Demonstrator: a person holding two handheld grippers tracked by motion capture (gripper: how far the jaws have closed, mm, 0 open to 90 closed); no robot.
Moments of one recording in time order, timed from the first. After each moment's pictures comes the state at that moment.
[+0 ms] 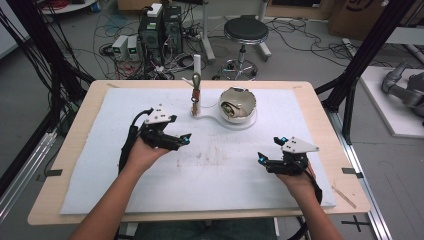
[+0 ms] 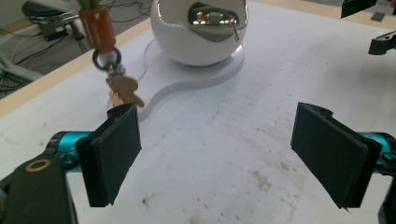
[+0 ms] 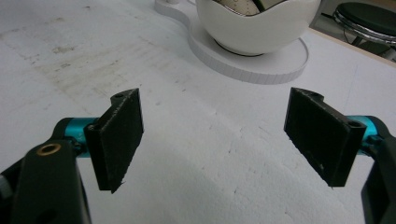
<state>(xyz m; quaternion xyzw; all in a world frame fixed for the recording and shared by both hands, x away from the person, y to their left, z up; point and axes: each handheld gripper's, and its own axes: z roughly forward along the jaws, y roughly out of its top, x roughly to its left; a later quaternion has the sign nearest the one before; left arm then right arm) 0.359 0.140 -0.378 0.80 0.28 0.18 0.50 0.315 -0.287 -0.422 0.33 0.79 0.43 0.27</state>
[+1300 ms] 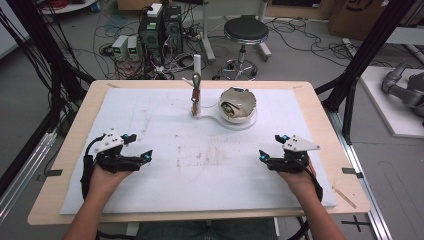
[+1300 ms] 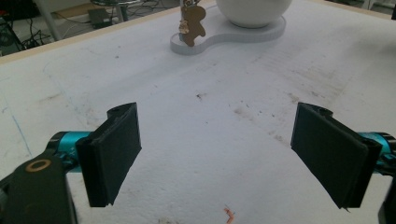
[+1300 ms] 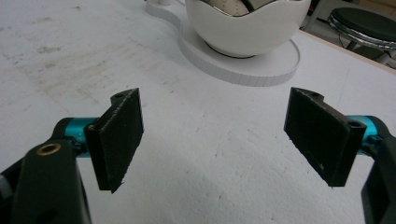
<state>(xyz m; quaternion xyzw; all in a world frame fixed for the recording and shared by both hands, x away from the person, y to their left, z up) 0.308 0.234 -0.416 0.76 0.34 0.21 0.51 0.323 -0.291 -0.426 0.33 0.79 0.43 0.28</state>
